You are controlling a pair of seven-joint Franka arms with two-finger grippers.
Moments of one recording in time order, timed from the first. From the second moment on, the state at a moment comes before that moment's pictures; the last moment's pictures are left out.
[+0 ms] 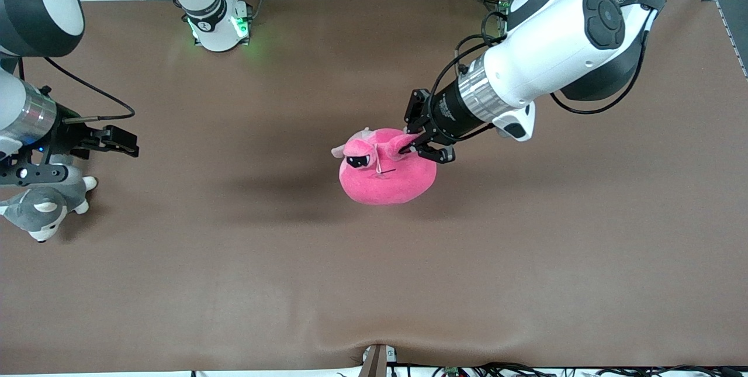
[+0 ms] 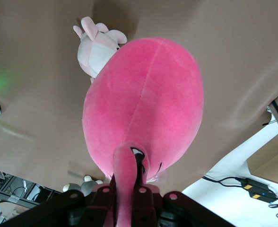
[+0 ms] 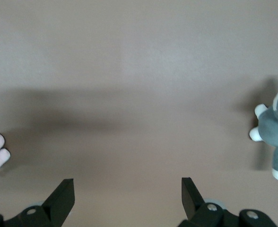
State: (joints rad) left arm -0.05 0.42 -0.65 -1.34 -0.23 2.02 -2.51; right arm 0.07 0.22 0.00 -1.41 0.02 1.56 0.03
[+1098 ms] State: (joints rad) left arm -0.25 0.47 -0.61 -1.34 -0.23 2.26 -2.72; right arm 0.35 0.25 0.01 -1.36 0.26 1.78 -0.40
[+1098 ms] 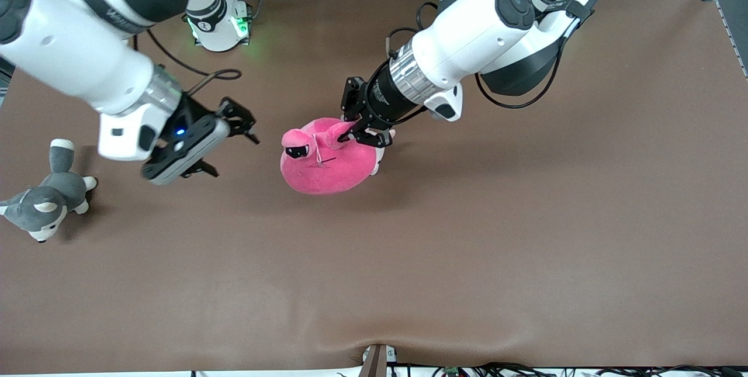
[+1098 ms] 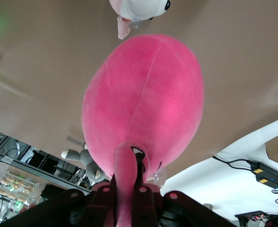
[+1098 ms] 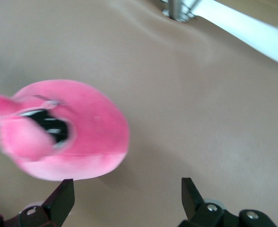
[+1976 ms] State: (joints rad) left arm -0.27 0.48 -0.59 -1.33 -0.23 2.27 -2.72; right arm 0.43 0.25 0.00 -1.39 0.37 1.78 -0.60
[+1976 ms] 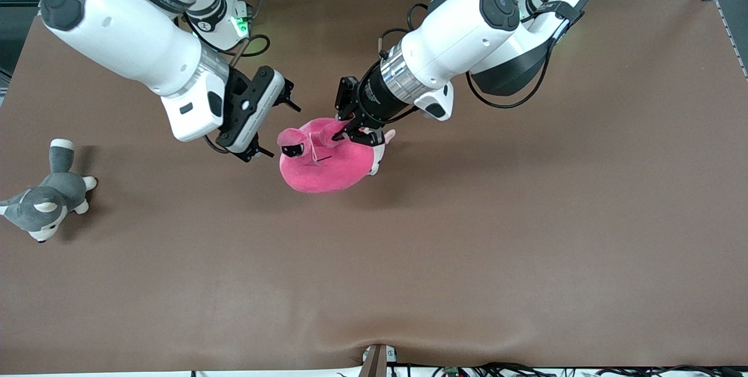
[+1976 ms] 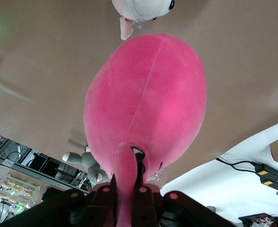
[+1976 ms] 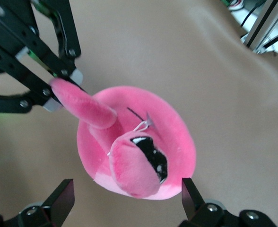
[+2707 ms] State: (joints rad) left arm -0.27 0.48 -0.59 -1.33 -0.23 2.27 -2.72; right arm 0.47 0.27 0.00 -1.41 0.37 1.85 -0.60
